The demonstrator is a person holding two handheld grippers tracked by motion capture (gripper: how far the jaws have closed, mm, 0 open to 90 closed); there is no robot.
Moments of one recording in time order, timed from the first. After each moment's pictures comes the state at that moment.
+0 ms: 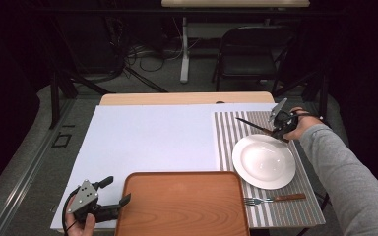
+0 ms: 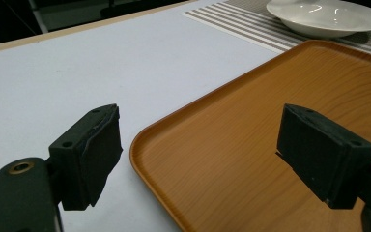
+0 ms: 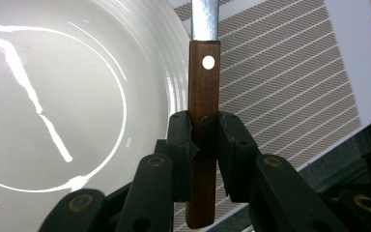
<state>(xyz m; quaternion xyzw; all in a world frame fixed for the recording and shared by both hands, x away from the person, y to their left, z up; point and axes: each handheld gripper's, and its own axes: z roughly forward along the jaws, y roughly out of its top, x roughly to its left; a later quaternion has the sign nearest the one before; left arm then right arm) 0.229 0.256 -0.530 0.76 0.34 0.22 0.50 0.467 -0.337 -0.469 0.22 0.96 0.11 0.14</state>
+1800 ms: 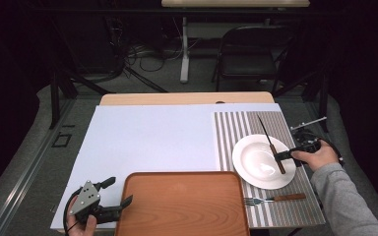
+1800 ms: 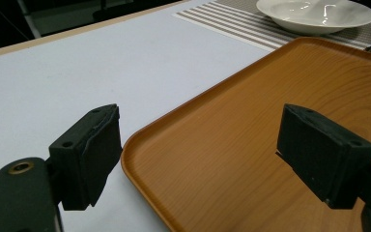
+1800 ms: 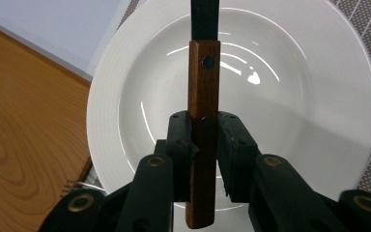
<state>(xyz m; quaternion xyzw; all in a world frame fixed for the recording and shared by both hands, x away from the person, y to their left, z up) 0.227 0.253 -0.528 0.77 0.33 0.22 0.50 0.375 -0.362 -0.472 0.53 0.79 0.30 -0.02</state>
